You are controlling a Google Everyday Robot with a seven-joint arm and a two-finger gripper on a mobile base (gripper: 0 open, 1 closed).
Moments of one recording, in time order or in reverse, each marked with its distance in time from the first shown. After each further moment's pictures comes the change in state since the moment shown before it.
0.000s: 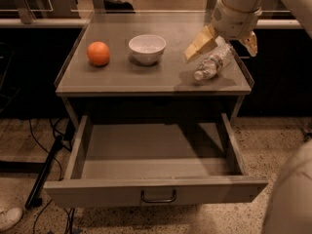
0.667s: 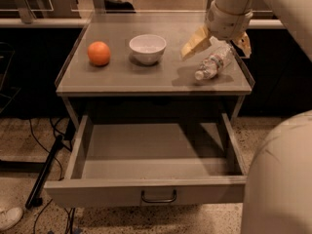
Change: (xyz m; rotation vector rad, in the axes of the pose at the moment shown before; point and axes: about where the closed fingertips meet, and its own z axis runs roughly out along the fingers) arm -0.025 -0.001 0.018 0.006 -0.008 0.064
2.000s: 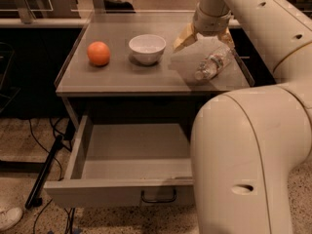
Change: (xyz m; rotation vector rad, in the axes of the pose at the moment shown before) arm -0.087 -0.006 0.047 0.040 -0.084 0.064
